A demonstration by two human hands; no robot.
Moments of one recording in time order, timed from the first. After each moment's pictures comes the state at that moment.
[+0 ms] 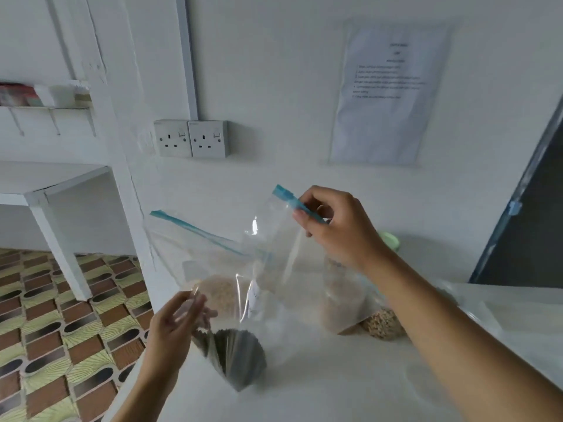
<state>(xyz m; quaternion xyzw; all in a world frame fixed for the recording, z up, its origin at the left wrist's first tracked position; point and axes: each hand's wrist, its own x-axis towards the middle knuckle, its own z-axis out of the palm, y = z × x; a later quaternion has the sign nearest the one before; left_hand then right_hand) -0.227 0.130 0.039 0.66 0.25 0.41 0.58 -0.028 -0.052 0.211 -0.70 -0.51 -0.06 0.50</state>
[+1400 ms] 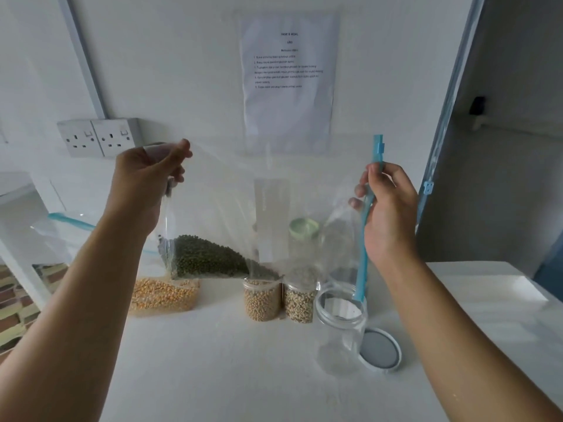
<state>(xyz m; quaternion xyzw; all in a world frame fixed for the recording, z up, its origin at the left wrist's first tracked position) -0.080 0.027 0.247 0.68 0.11 0.47 0.55 0.098 -0.229 0.199 -0.45 -0.23 -0.03 0.86</state>
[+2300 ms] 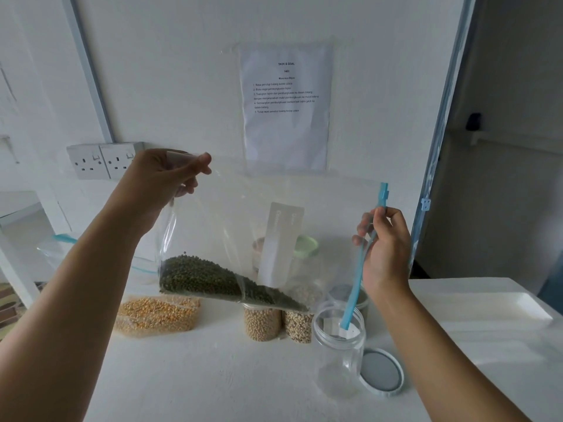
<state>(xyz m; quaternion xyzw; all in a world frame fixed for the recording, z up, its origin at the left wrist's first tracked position) -0.076 0.022 0.284 0.79 0.07 0.39 0.47 0.111 -0.230 0.166 -0.44 -0.19 -0.04 0.88</state>
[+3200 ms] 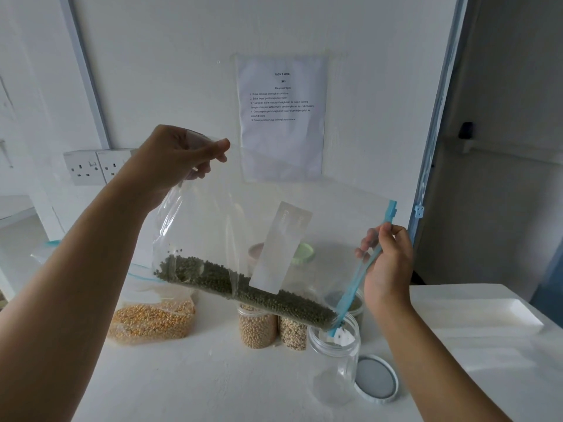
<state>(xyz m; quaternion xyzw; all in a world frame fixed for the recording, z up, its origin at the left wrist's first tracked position) -0.058 0.010 0.323 0.83 0.03 0.36 0.43 0.107 -0.241 0.161 -0.44 -0.14 -0.05 0.88</state>
